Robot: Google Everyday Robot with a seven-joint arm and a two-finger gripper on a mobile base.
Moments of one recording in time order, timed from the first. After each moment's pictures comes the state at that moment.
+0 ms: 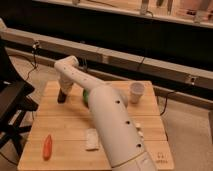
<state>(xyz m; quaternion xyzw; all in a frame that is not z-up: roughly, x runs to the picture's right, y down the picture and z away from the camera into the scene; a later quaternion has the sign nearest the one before) -0.254 0.014 0.980 -0.22 -0.24 -0.35 0.88</state>
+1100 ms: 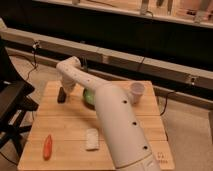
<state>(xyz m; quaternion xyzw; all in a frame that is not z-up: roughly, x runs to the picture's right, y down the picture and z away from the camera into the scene) -0.238 0.014 0.974 -0.21 -0.22 -0.32 0.90</state>
